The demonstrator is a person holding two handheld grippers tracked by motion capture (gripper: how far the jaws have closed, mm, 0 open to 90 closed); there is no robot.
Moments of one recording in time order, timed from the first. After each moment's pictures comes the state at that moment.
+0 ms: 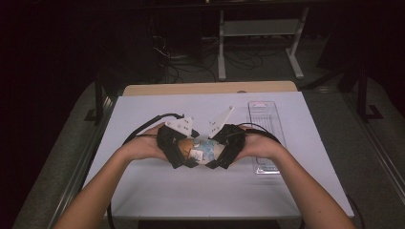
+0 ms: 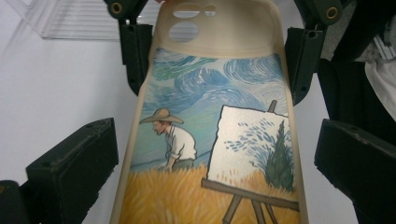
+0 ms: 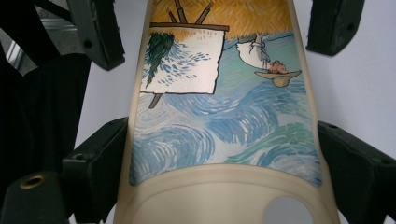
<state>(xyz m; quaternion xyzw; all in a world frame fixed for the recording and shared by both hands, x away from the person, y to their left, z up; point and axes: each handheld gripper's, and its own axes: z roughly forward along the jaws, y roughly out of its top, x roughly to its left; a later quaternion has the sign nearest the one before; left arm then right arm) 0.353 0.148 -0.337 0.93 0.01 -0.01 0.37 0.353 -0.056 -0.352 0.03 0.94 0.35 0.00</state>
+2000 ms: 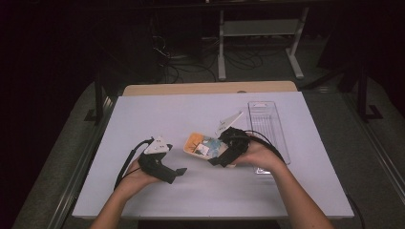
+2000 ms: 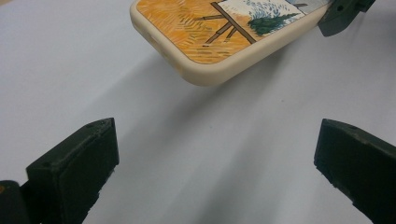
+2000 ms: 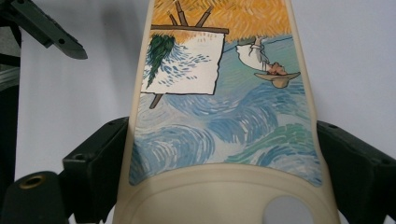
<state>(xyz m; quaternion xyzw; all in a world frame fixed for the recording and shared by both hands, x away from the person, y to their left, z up) 0.306 0.207 -0.410 0.87 0.25 0.12 0.41 0.360 -0.073 -0.392 0.19 0.91 0.36 0.02</state>
